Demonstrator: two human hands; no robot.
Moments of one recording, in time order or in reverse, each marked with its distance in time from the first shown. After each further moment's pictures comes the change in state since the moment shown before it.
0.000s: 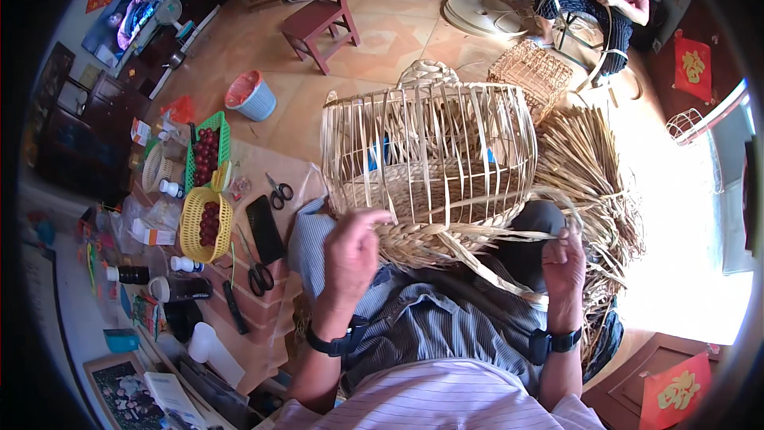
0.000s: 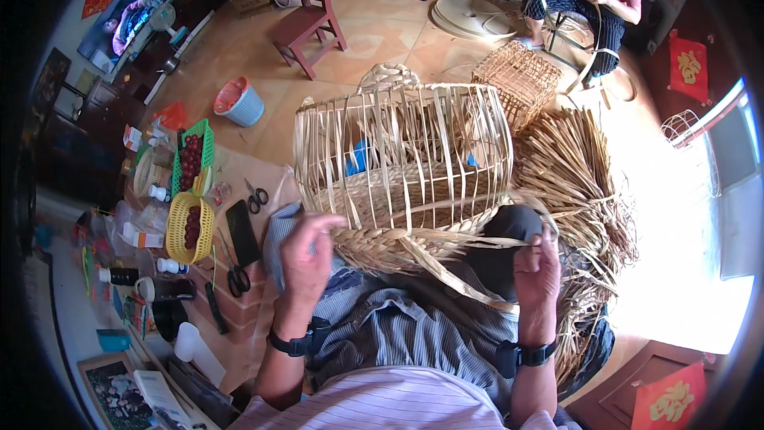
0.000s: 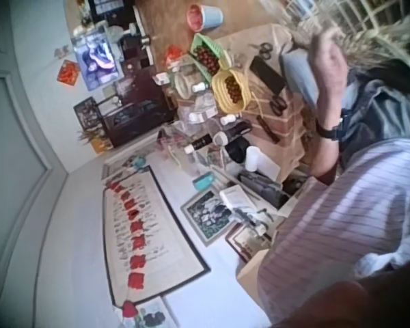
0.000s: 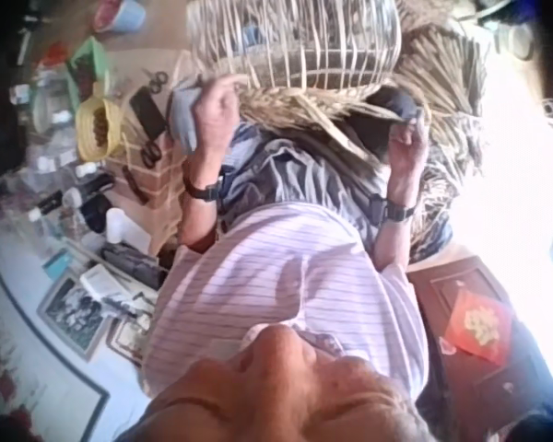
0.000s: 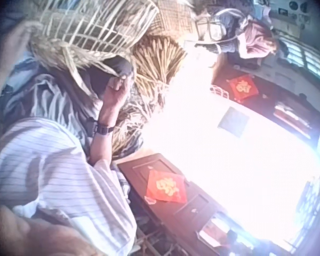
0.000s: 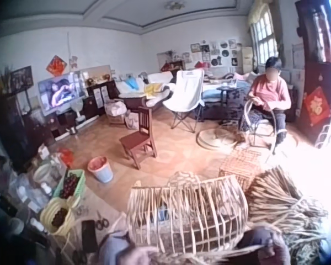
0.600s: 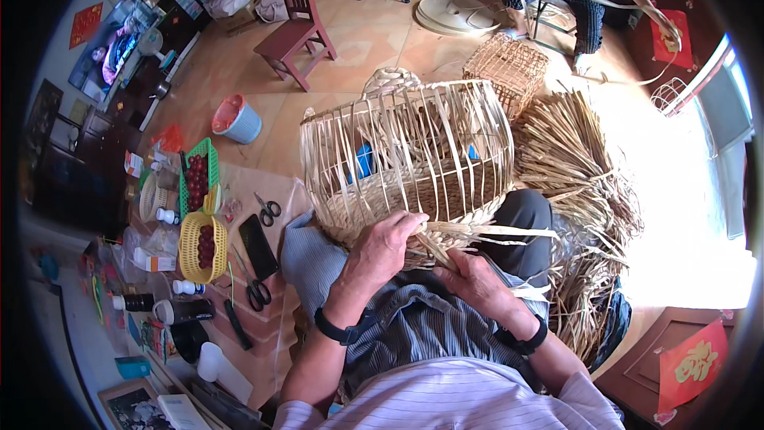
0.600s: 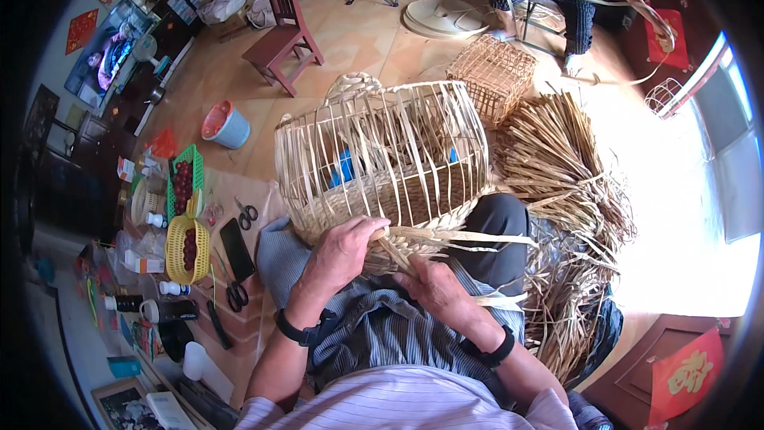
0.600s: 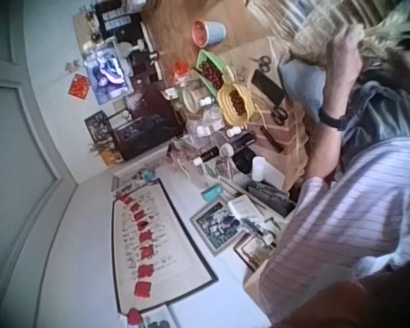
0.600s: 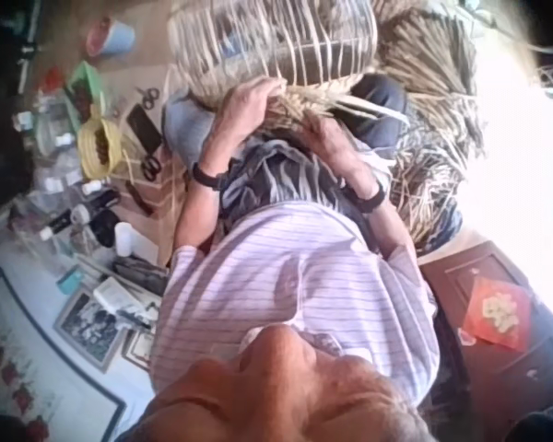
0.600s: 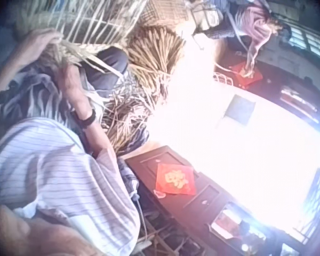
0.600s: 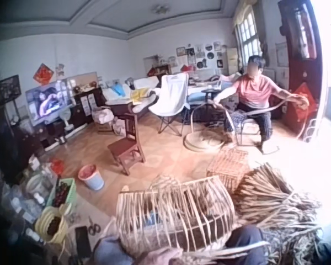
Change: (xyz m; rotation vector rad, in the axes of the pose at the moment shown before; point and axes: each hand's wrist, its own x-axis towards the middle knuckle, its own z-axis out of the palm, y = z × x) left_hand 0.022 0.014 0.051 0.166 -0.513 0.066; right_hand -0.052 0.077 0.117 -1.302 -0.525 0.281
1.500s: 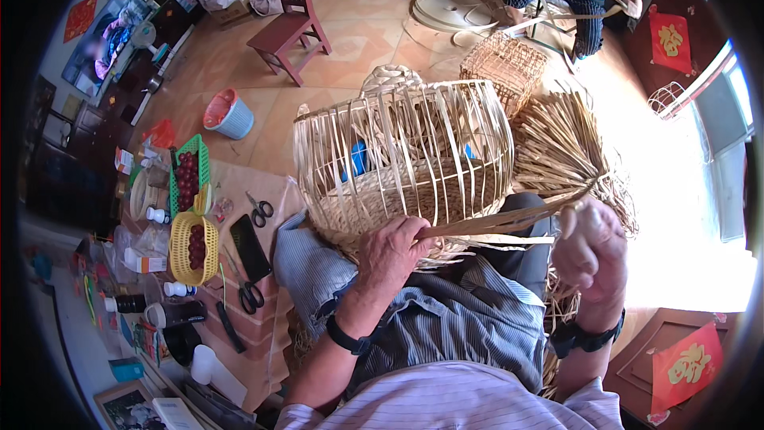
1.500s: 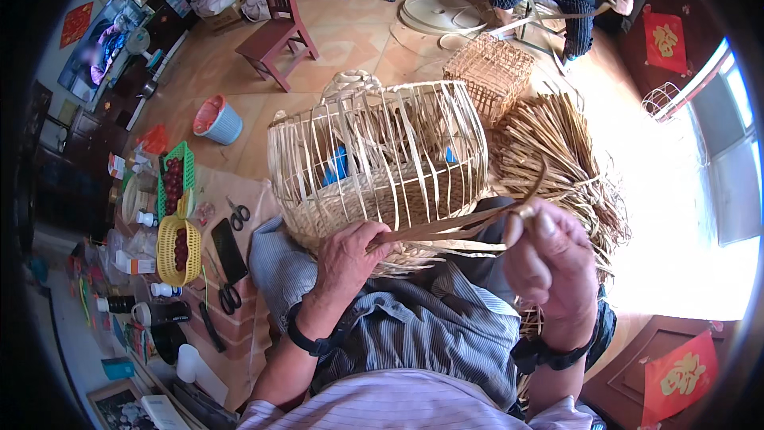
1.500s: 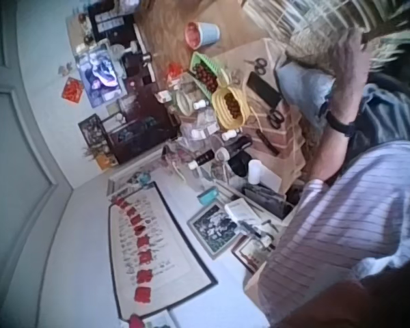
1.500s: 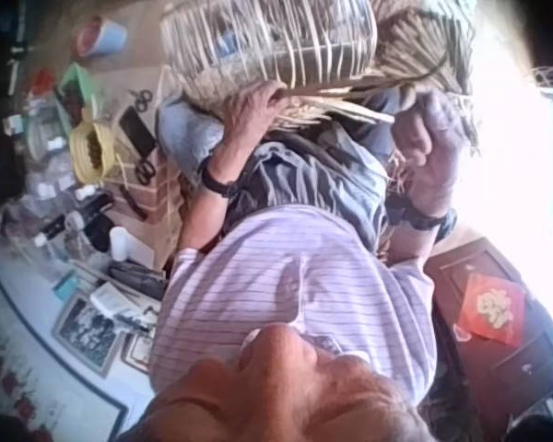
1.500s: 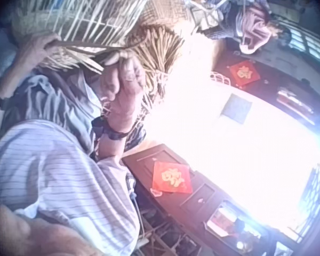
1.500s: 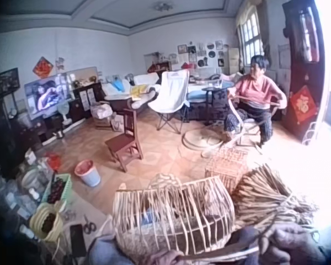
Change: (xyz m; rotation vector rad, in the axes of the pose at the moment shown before) left_hand 0.006 0.008 0.026 0.026 0.154 -0.081; right_hand -0.051 -0.106 -0.119 0.832 0.020 -0.338
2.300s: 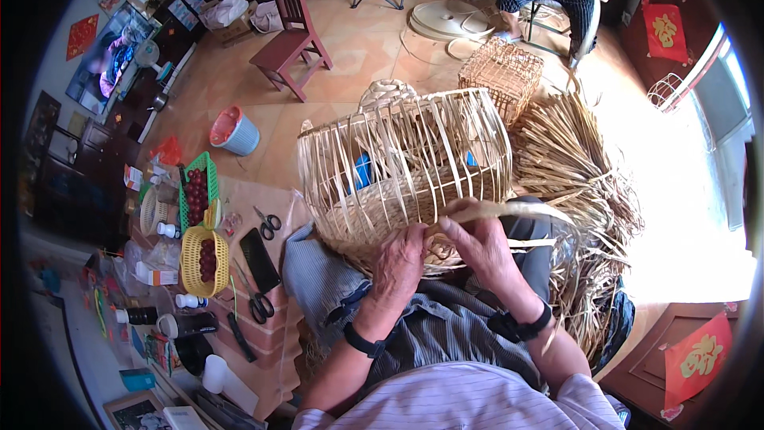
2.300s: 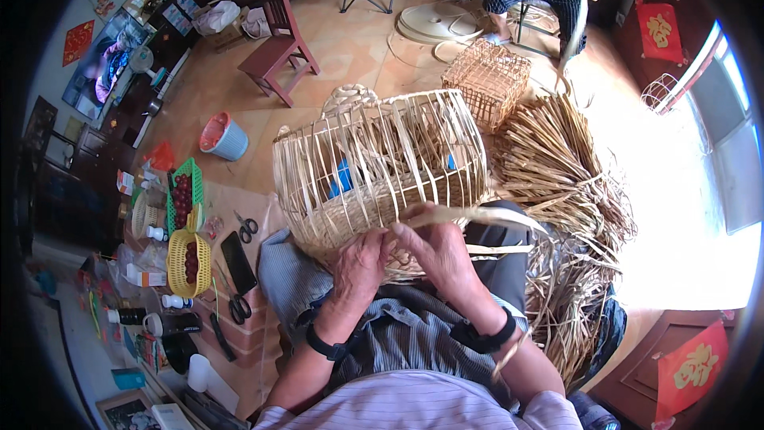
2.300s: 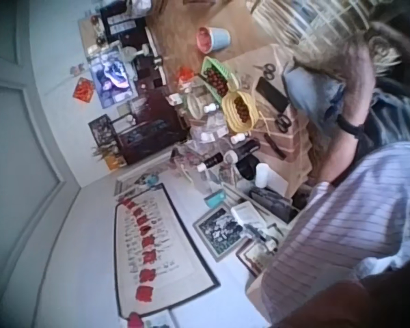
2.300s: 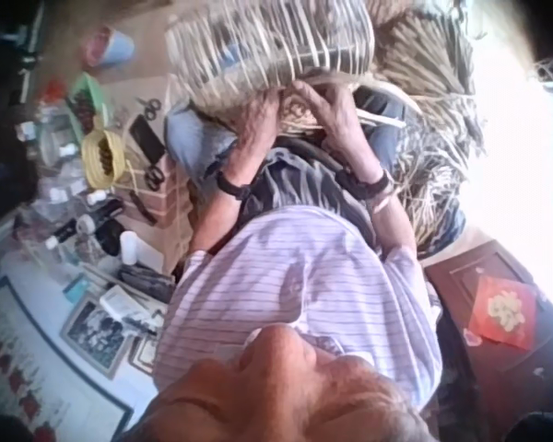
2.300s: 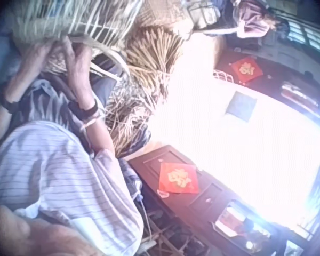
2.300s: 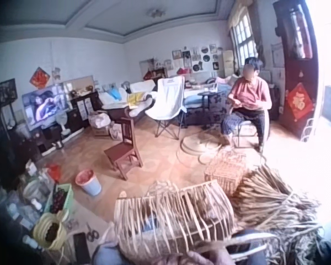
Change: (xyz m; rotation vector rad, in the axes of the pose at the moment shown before) left_hand -0.006 -0.004 0.026 0.114 0.103 0.016; right_hand 0.057 0.133 0.011 -0.633 0.230 0.094
